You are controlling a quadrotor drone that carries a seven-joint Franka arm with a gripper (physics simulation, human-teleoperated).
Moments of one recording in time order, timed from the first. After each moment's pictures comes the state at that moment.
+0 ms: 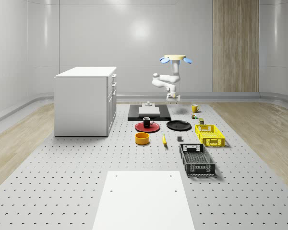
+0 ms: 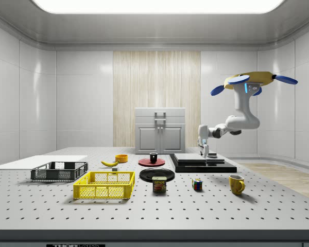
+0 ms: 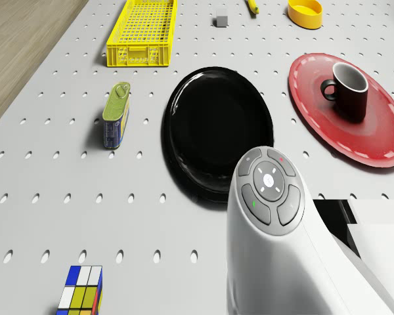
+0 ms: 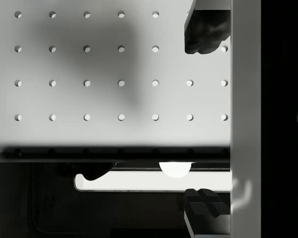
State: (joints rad) arm -1.01 -1.57 1.25 -2.80 -1.87 1.68 1.47
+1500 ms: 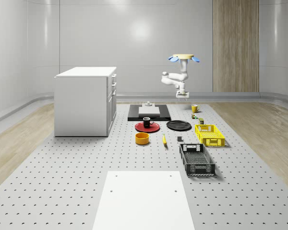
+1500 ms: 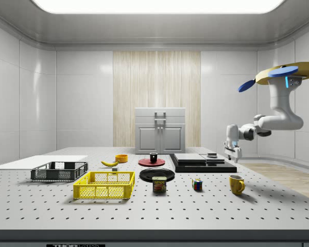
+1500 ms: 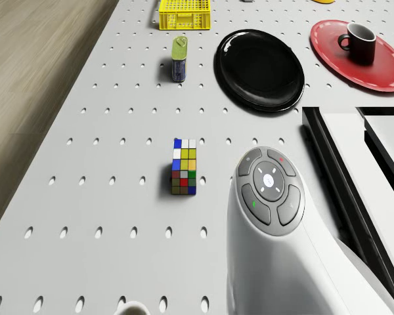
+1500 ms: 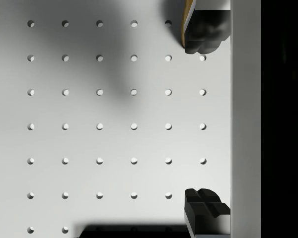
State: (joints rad) arm -1.01 -1.57 1.25 -2.80 -1.87 1.68 1.47
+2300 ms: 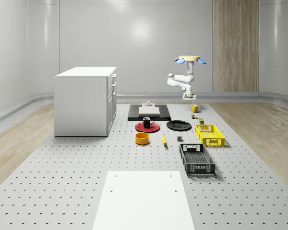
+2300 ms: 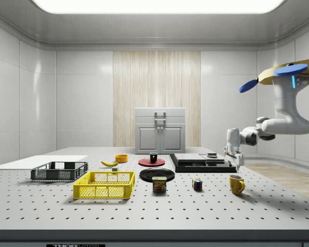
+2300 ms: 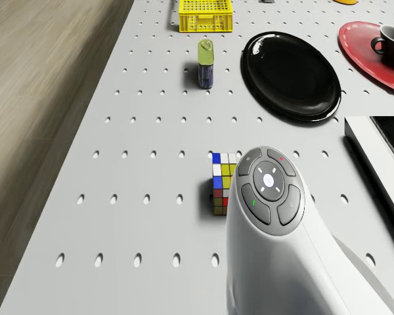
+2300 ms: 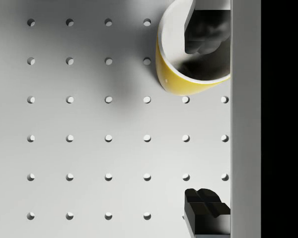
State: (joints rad) arm -1.01 -1.57 1.25 -2.80 -1.87 1.68 1.47
